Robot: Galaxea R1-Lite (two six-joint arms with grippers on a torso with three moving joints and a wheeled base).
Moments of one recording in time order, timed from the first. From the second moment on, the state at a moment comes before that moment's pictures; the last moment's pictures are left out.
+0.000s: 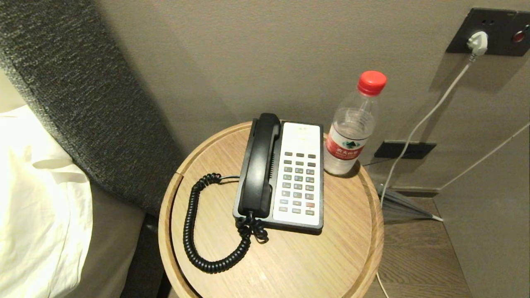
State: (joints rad) left arm 0.00 0.00 0.00 0.00 -0.01 0.06; right arm 0.36 0.49 -0.52 0.07 0.01 0.43
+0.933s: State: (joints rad) left arm 0.00 0.00 0.00 0.00 -0.01 0.06; right arm 0.19 0.38 -0.40 0.14 0.02 0.41
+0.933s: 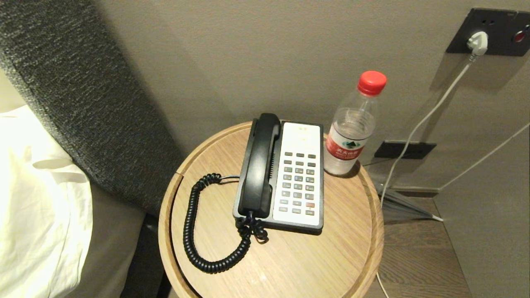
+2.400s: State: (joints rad) left arm 0.00 0.00 0.00 0.00 -0.01 0.06; right arm 0.01 0.04 -0.03 0.05 -0.02 0.01
